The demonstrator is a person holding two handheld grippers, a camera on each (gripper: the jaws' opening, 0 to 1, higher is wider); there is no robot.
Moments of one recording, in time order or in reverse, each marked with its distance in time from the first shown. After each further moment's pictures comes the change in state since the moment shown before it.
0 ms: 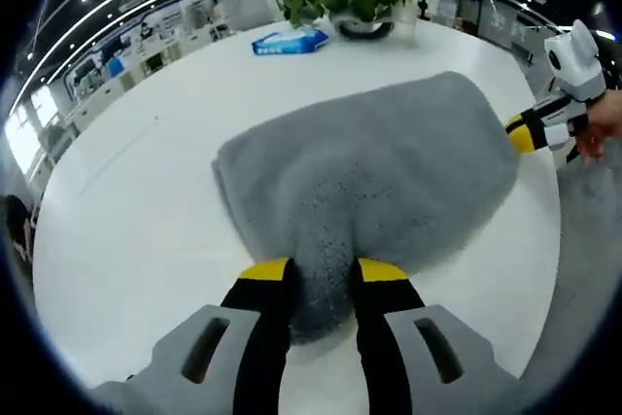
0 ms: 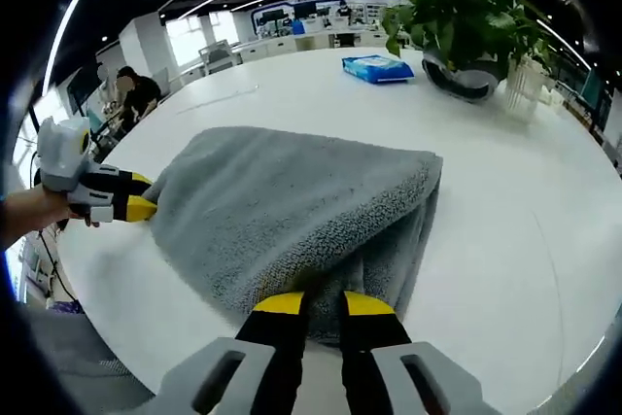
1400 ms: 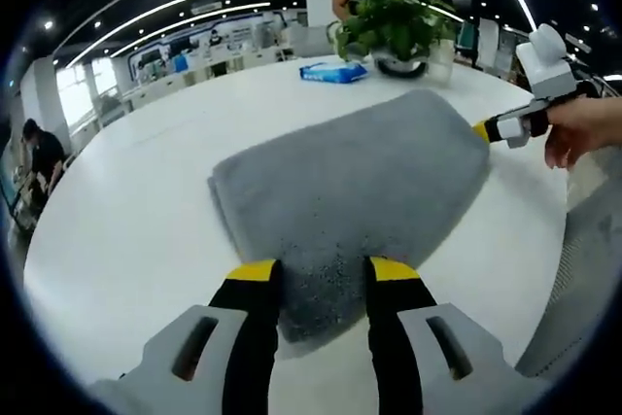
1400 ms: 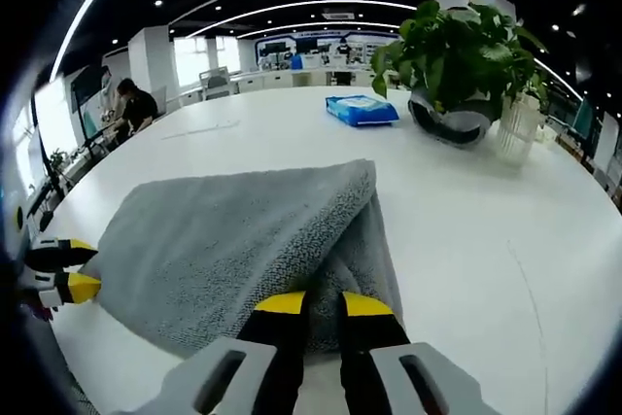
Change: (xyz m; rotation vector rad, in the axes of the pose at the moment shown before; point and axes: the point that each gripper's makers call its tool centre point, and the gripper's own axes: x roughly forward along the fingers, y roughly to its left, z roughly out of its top) left arm -0.025 -0.049 -0.019 -0.206 -0.175 0.226; right arm 0.037 -0.053 0.058 -0.047 -0.178 -0.039
